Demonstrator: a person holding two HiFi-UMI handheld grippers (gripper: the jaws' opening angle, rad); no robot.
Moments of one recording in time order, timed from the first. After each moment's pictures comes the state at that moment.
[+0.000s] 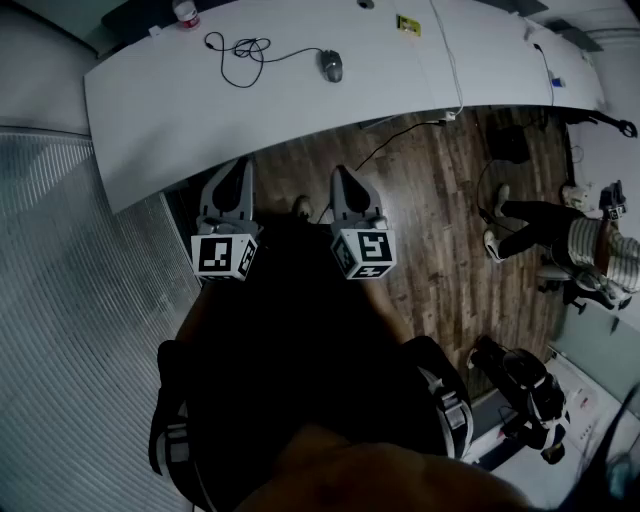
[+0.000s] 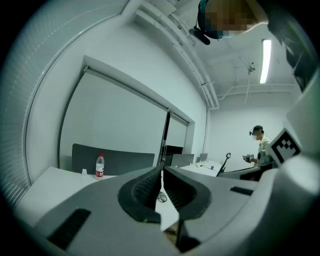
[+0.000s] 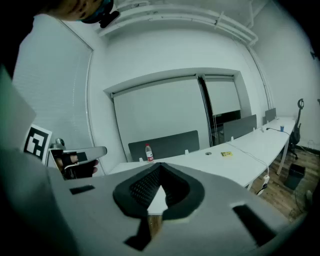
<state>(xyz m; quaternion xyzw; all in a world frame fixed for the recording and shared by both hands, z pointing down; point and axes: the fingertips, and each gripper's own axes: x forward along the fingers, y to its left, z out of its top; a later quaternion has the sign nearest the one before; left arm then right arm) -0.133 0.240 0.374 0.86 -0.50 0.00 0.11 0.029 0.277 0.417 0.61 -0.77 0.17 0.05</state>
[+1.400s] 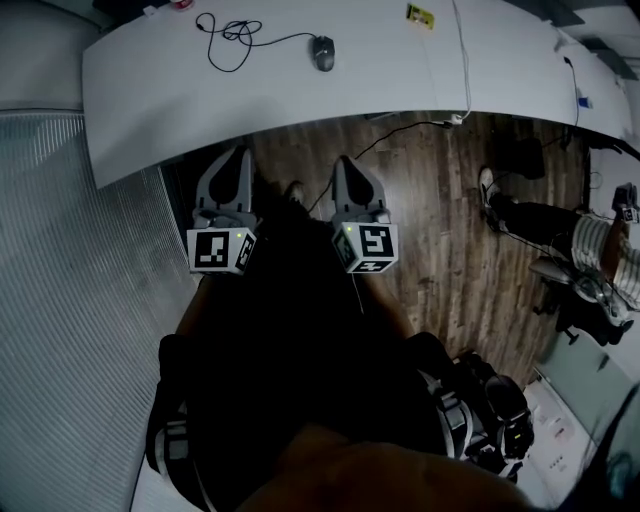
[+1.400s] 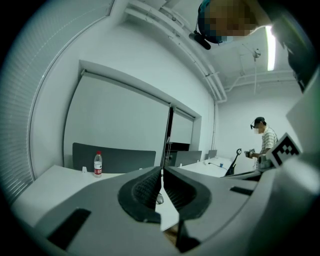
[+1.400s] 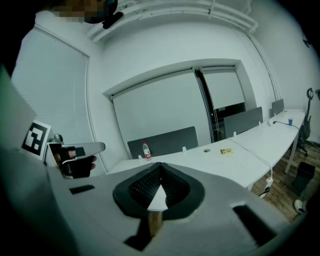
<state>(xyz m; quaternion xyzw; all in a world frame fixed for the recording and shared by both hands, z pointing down) -0.027 0.225 0.381 0.83 -0.55 0.03 0.10 0.136 0.249 0.439 0.57 -0.80 0.19 0.06</state>
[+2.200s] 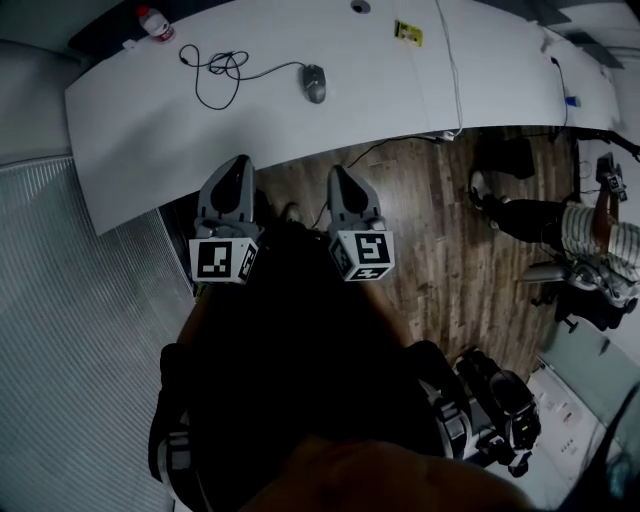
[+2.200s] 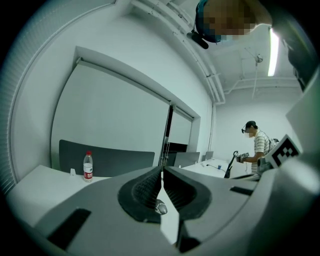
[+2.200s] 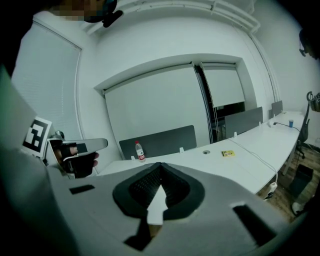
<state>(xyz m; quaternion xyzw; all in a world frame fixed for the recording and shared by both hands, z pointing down) -0.030 0.129 0.389 0.85 -0.52 0.02 0.11 0.122 0.166 0.452 0.58 -0.78 0.19 0.07</state>
